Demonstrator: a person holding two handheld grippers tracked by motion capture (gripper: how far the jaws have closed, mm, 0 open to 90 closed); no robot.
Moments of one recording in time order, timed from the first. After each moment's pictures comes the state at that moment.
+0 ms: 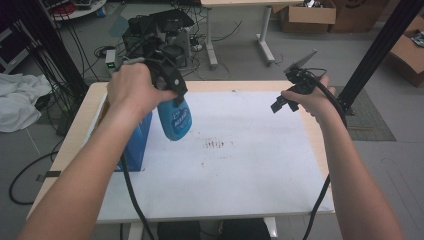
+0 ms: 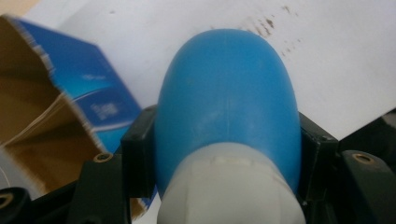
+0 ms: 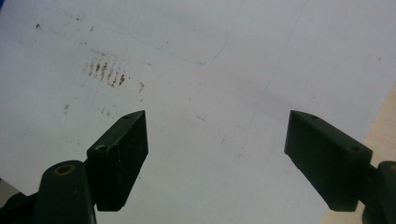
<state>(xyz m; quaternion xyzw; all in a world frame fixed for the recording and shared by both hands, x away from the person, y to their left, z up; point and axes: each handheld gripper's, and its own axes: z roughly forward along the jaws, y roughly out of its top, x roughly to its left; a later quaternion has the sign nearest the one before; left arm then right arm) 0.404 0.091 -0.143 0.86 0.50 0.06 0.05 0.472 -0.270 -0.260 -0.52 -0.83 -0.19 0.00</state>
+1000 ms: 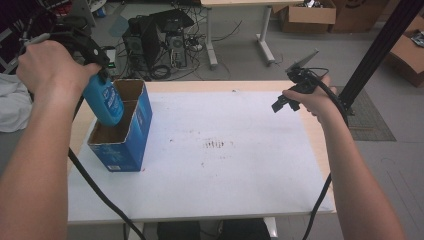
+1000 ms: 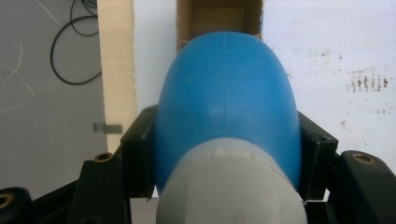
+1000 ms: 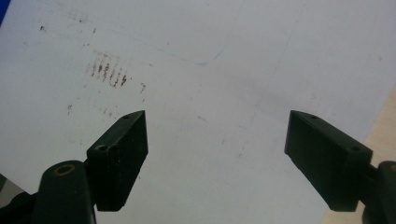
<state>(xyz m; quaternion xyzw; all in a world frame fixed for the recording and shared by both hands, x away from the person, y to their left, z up) 0.404 0.237 -0.105 0.69 0.71 0.10 0.04 0.473 -0.274 -0.259 -0.52 -0.83 -0.20 0.01</state>
